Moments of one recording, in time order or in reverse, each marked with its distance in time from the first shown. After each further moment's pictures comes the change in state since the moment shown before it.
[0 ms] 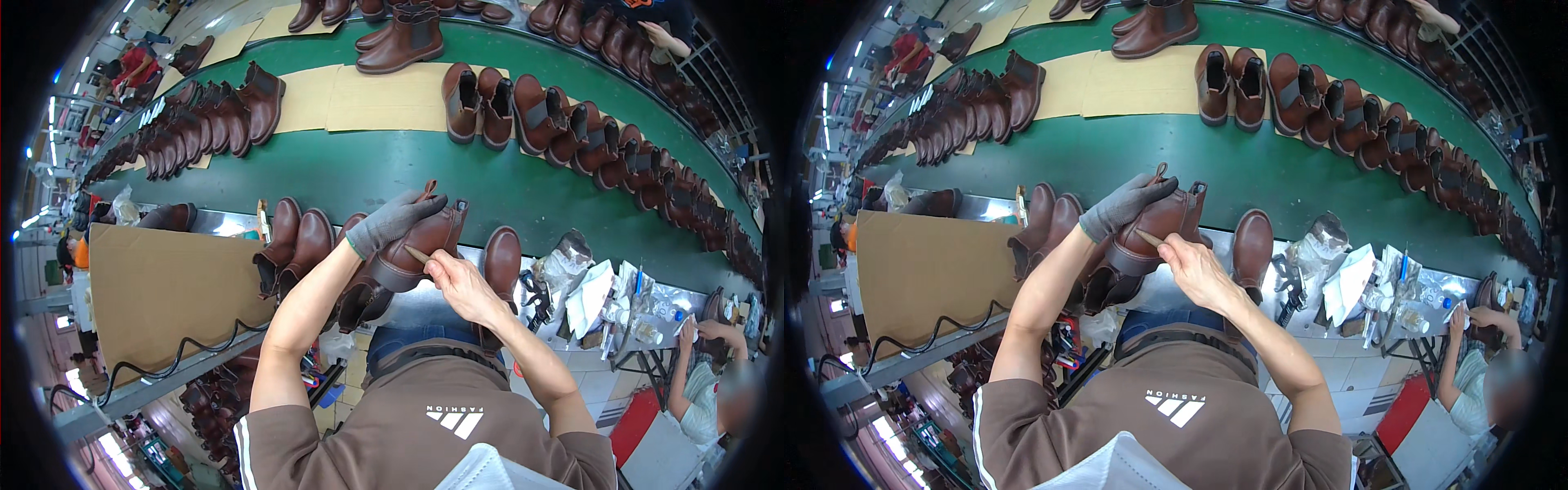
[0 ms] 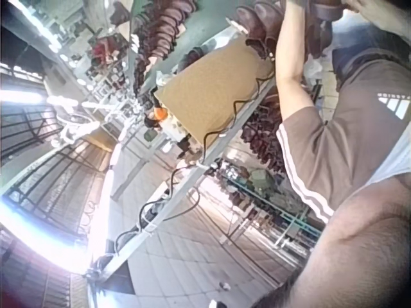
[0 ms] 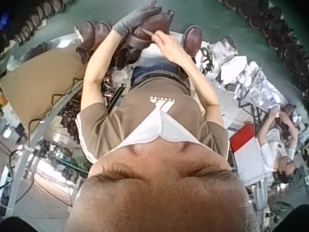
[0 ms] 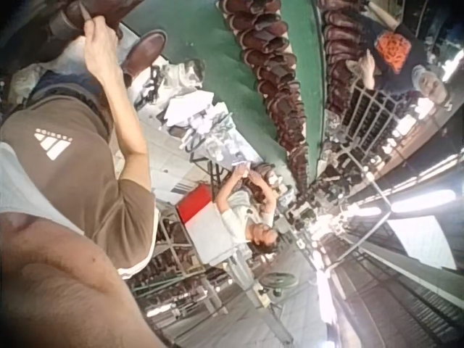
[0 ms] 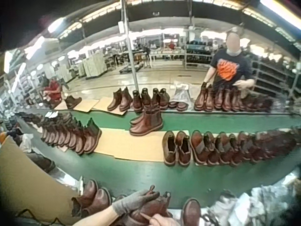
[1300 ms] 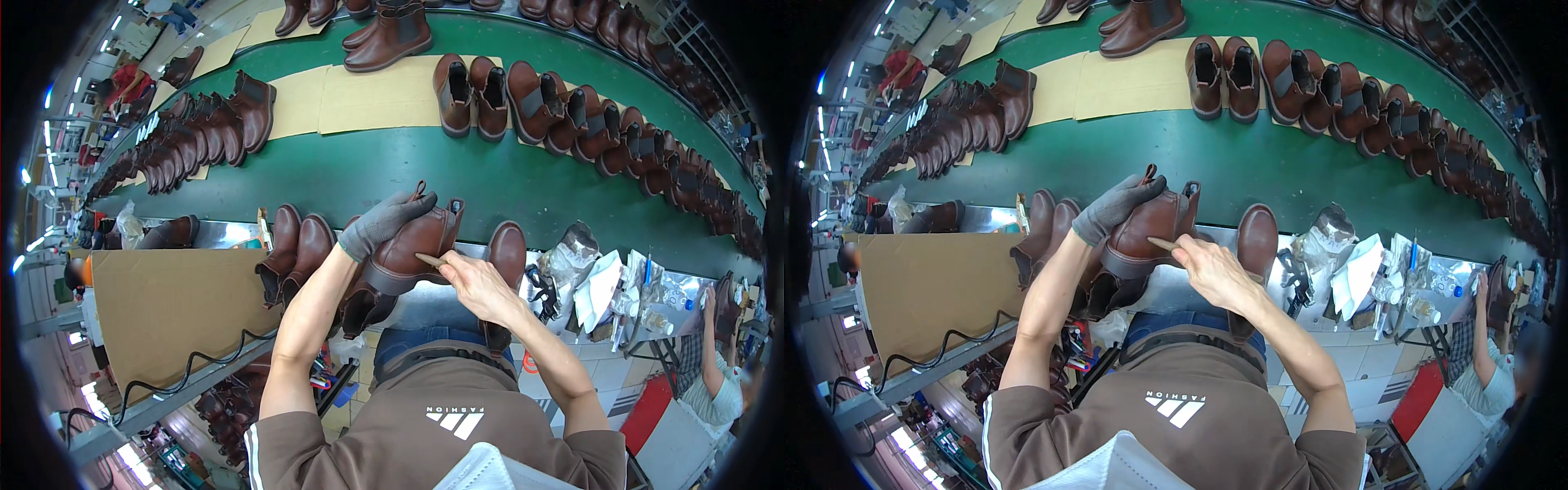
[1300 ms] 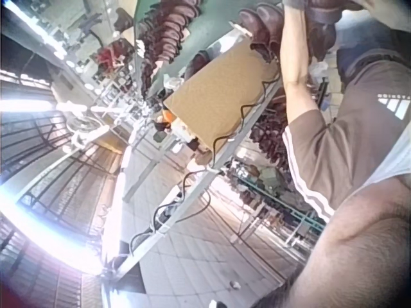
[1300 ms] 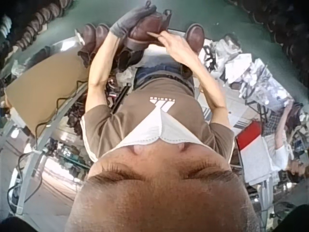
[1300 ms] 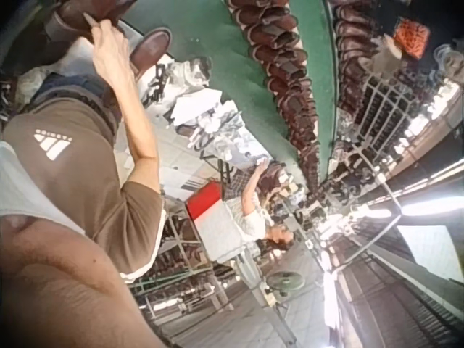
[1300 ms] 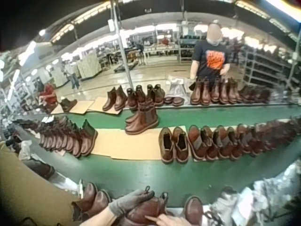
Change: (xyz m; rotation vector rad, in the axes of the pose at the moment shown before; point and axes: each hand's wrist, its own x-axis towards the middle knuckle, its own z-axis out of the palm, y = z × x) left_hand 0.005 -0.004 -0.003 -0.069 0.015 -0.041; right_hand -0.007 0.007 -0.021 -0.185 -0.059 0.009
